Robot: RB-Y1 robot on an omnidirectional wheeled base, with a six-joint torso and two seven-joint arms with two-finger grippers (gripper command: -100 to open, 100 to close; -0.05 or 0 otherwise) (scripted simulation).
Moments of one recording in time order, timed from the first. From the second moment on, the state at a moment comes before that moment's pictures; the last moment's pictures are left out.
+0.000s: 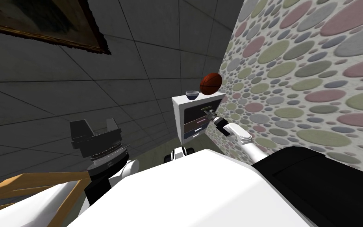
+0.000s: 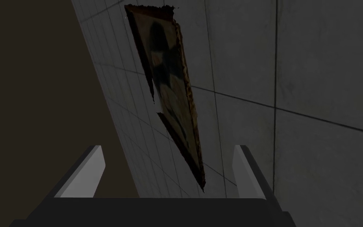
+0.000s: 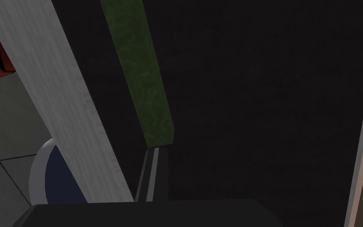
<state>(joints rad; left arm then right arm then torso) 0.51 0.03 0.07 -2.36 0.04 -0.65 -0.12 0.35 -0.69 -0.25 -1.94 0.97 -0.22 1.19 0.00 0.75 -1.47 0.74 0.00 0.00</state>
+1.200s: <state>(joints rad) 0.51 0.03 0.07 -2.36 0.04 -0.65 -0.12 0.35 -0.71 -0.25 -1.95 0.98 -0.20 1.18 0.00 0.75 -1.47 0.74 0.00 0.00</state>
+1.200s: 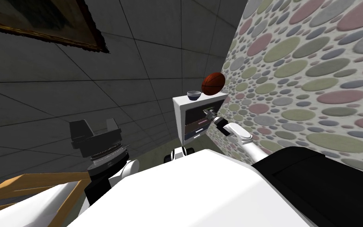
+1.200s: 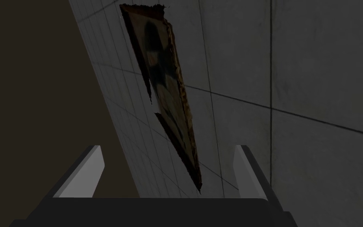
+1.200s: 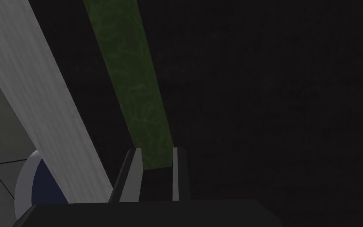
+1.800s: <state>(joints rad) 0.51 0.03 0.07 -2.36 0.04 -0.65 -0.12 0.36 -0.69 -0.24 -1.95 0.98 -0.21 1.19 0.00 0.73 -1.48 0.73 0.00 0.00</state>
